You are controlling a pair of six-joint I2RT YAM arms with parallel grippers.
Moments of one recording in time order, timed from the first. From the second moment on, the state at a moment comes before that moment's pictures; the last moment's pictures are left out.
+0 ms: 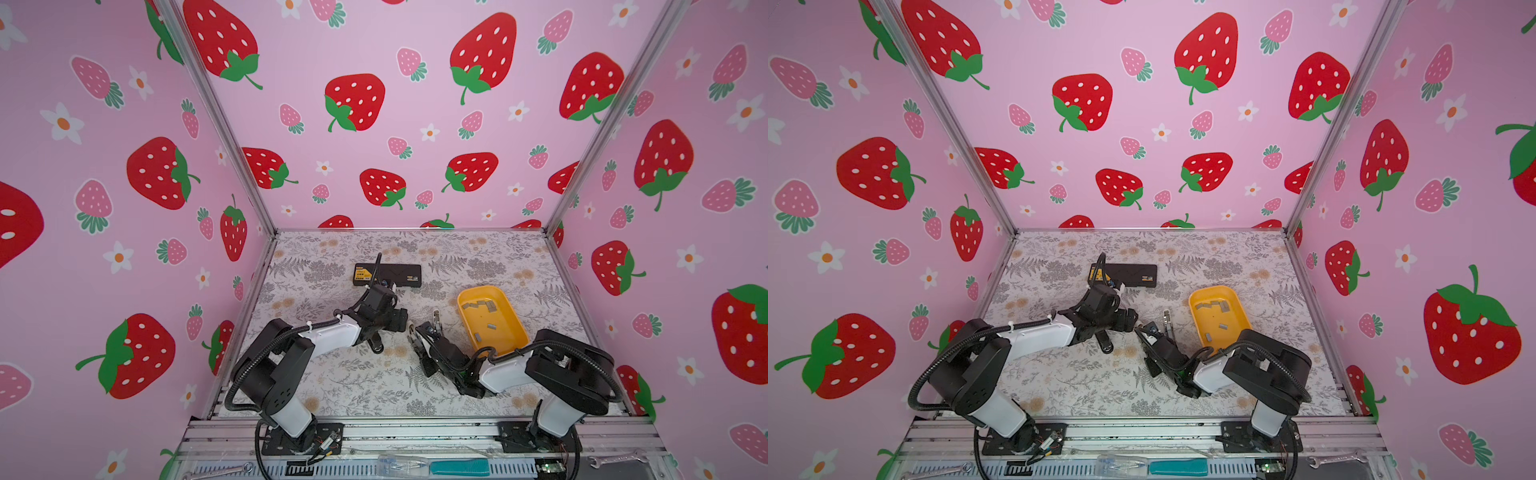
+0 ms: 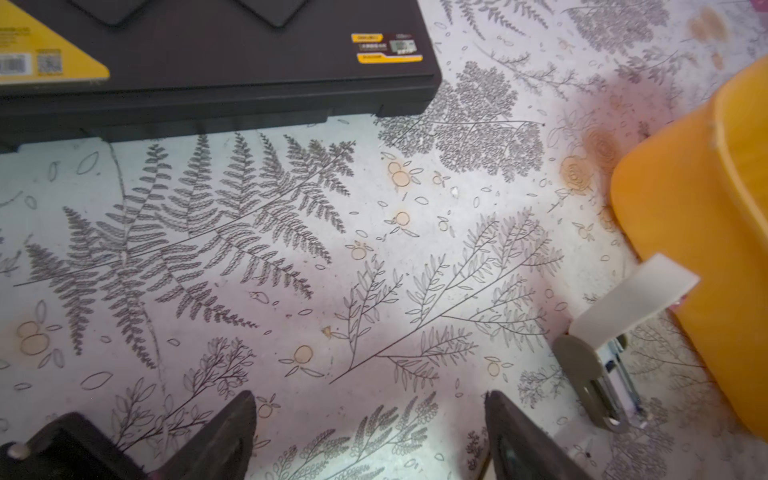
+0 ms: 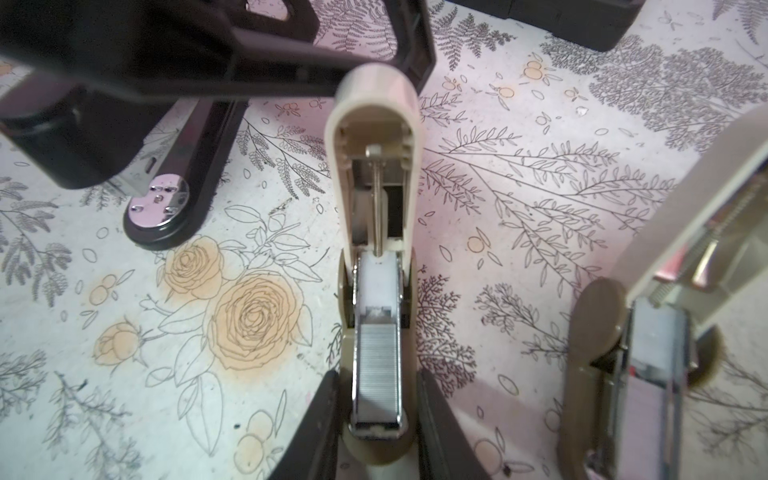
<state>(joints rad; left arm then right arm) -0.62 1.63 0.81 0.01 0.01 -0.34 1.15 1.69 0.47 0.57 0.28 0.30</state>
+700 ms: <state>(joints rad) -0.74 1.62 0.71 0.12 -0.02 -0.26 1.15 1.68 0.44 0.61 0.27 0.33</state>
